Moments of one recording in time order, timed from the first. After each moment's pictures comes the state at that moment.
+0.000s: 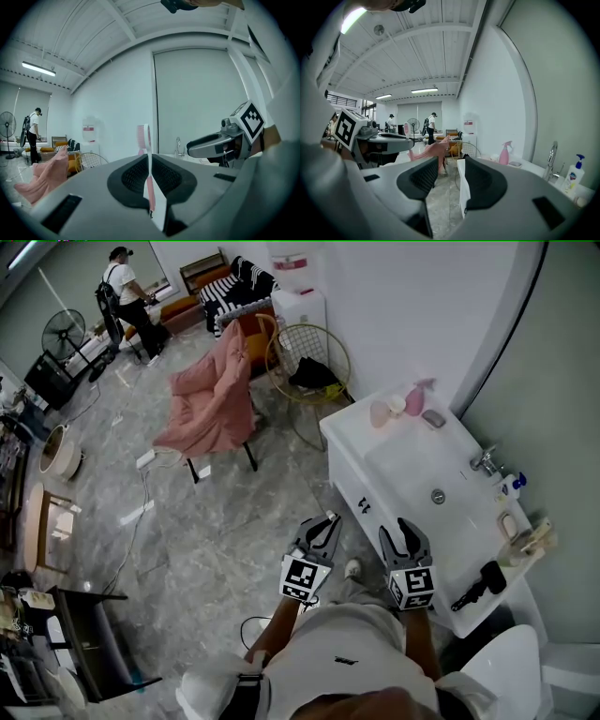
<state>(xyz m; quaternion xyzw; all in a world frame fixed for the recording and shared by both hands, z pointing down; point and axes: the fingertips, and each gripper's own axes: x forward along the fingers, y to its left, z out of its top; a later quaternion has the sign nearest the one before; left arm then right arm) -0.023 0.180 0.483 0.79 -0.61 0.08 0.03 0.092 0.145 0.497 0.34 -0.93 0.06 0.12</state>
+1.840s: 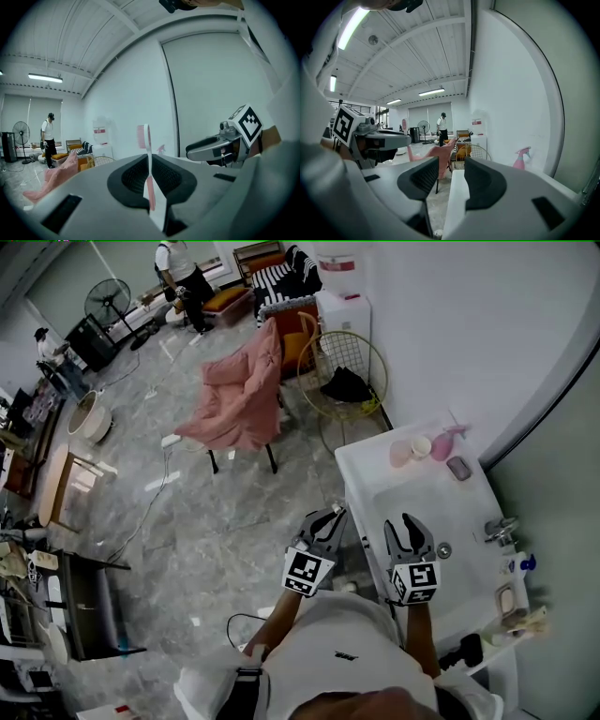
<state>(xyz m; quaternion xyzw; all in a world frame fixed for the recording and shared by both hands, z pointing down) -0.060 0.014 0.475 0.73 -0.68 0.10 0.03 0.044 -0.044 0.507 0.25 -0.96 0.07 0.11</state>
